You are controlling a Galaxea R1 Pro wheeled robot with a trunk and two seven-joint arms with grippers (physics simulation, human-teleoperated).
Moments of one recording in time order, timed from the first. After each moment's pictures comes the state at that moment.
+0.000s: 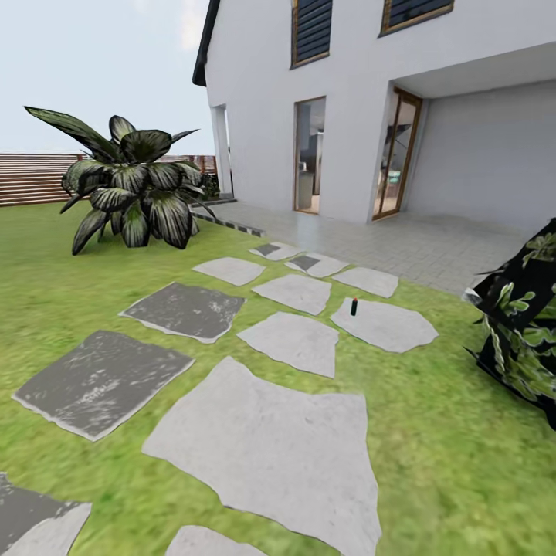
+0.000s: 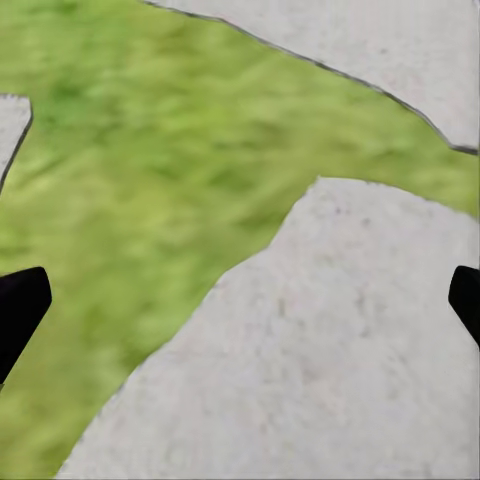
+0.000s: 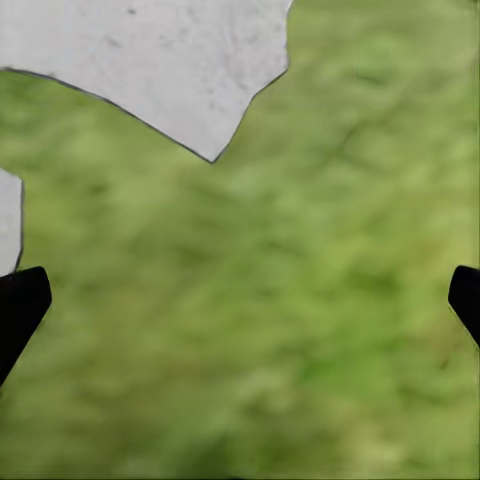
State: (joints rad) left arm -0.20 0.11 0.12 -0.24 0.05 -0.41 0.00; right arm -0.01 -0.05 -0.03 -0.63 0.01 -0.03 0.00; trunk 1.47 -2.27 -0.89
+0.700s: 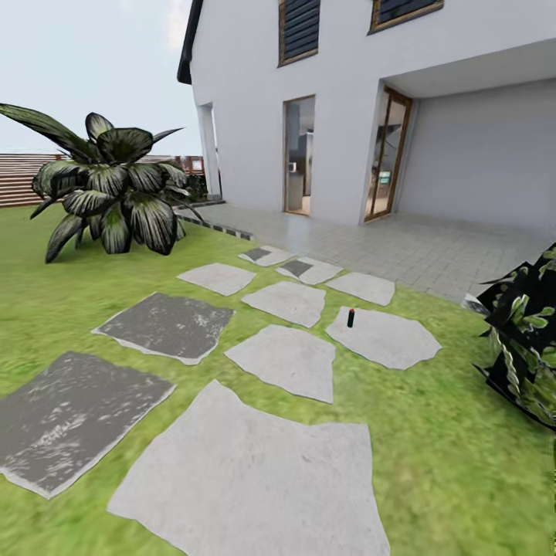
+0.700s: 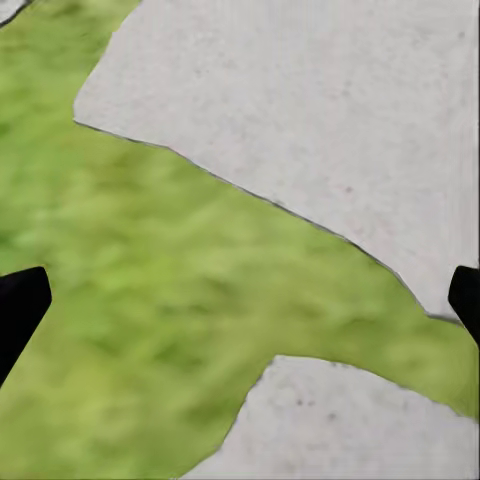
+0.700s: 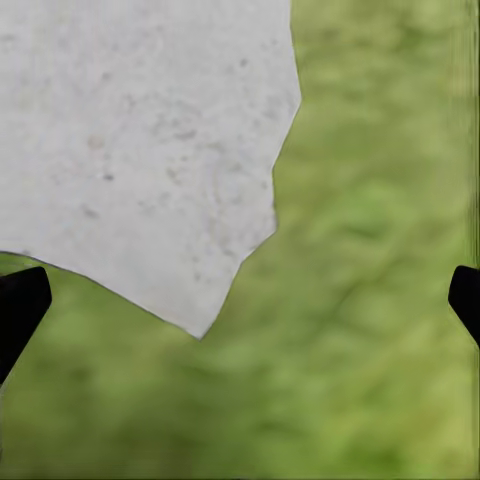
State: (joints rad) left arm -0.20 0.11 0.12 -0.24 0.05 -0.41 0.00; right arm -0.01 -0.05 -0.03 -0.63 0.01 -0.03 0.00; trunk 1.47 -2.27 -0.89
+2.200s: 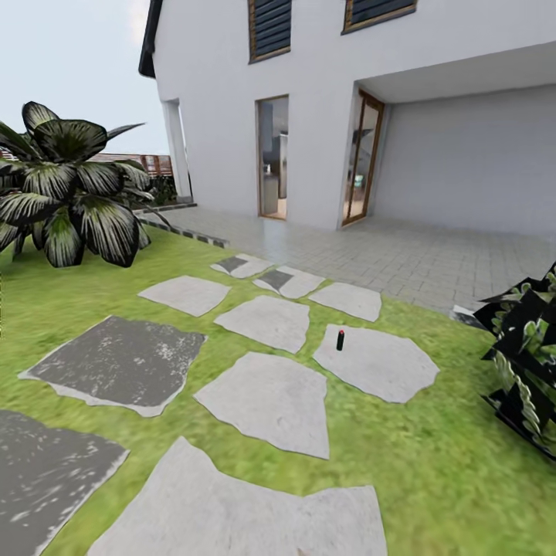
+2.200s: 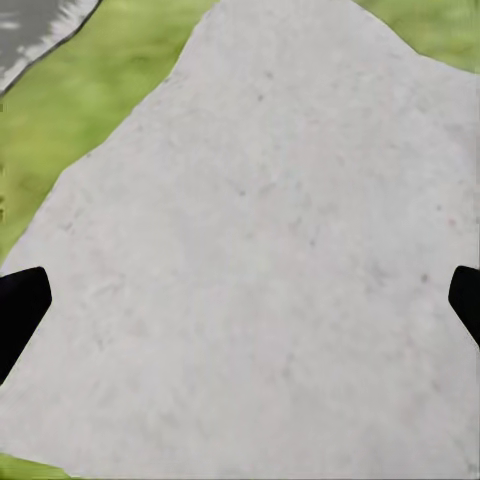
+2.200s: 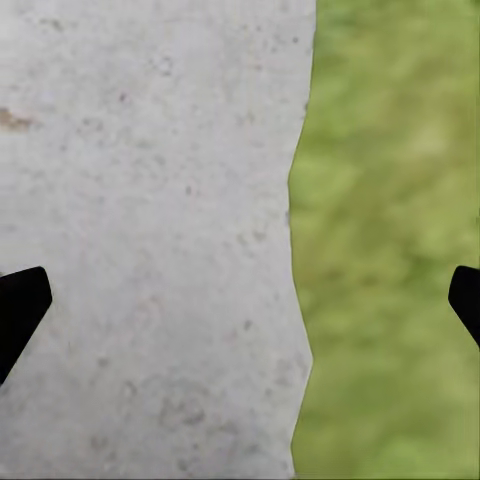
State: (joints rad) left arm -0.20 0.11 0.12 -0.24 0.05 -0.41 0.01; right arm -0.01 -0.04 -0.02 -0.63 0.01 -0.04 0.00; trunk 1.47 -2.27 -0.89
